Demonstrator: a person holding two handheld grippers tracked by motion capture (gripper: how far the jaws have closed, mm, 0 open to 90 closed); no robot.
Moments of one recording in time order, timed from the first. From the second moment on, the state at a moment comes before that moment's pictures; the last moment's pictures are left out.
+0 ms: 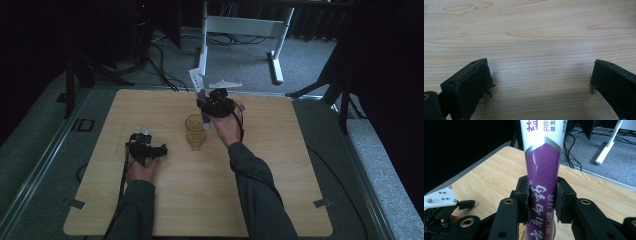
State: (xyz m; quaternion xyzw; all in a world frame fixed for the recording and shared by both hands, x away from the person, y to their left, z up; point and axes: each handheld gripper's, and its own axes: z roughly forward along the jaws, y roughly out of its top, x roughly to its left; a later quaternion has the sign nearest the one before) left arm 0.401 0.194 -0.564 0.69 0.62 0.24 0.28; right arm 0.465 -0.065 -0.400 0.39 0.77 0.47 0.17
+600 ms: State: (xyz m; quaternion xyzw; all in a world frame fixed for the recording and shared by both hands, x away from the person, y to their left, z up) left arm 0.401 0.194 -0.564 0.69 0.62 0.24 0.28; right arm 0.473 -0.050 -0.406 0.39 0.78 0.46 0.16
